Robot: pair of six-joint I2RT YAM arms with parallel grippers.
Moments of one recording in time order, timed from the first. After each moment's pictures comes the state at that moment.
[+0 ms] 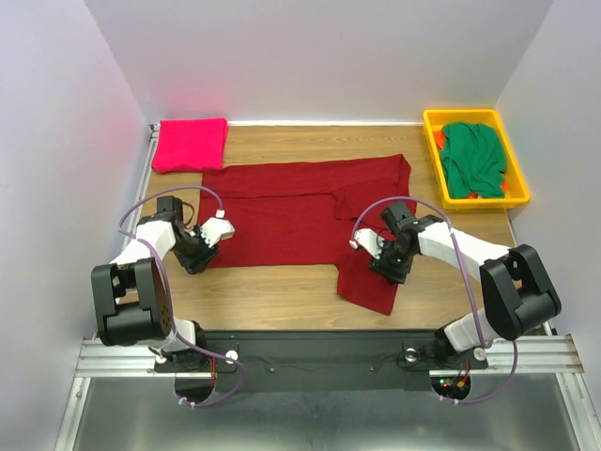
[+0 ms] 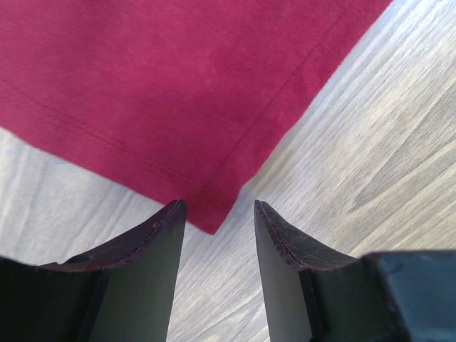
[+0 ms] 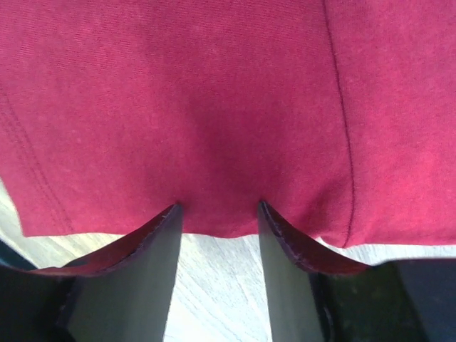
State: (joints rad) left arm 0.15 1.42 0.79 -0.73 0.31 1.09; right arm 0.42 1.47 0.80 -0.72 -0.20 -0.76
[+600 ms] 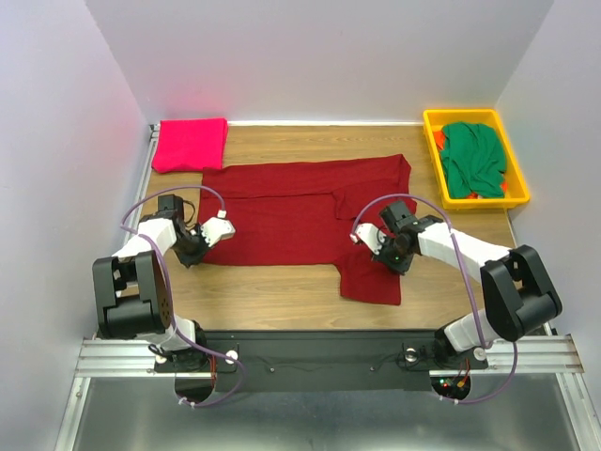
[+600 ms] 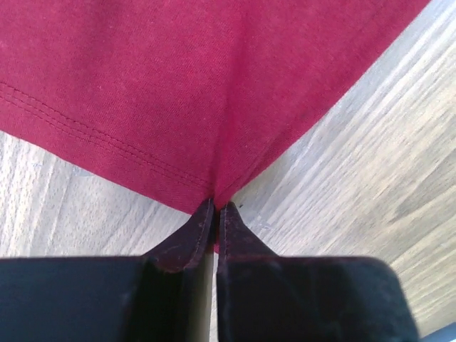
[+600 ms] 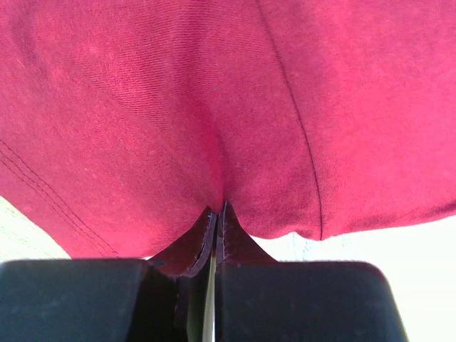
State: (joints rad) left arm 0.15 1.46 0.78 -0.66 0.28 1.15; right arm 0.44 1.47 0.79 -0.65 -0.12 -0.66
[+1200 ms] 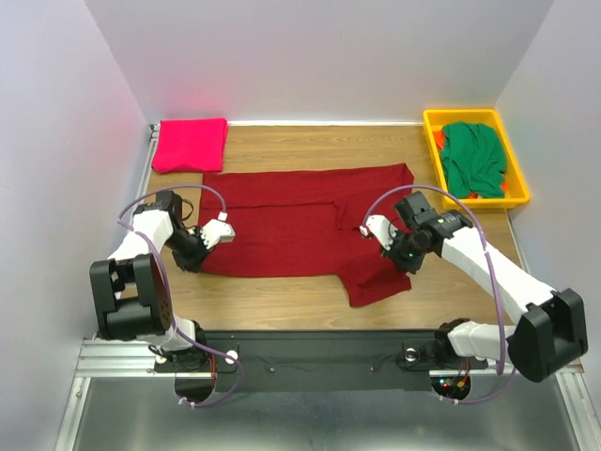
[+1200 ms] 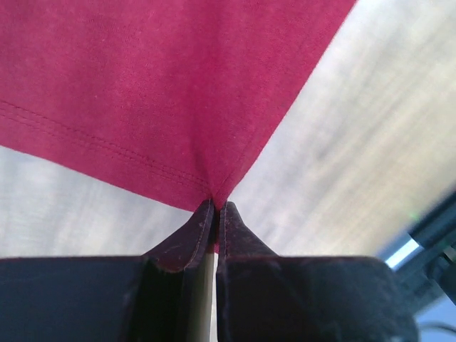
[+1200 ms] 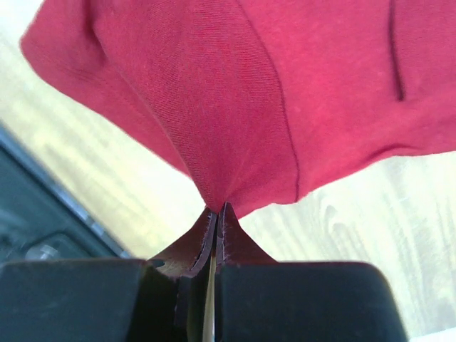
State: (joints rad) left arm 0.15 1.48 0.91 -0.95 0.31 1.19; right arm 0.44 1.24 0.92 -0.93 -0.19 -0.62
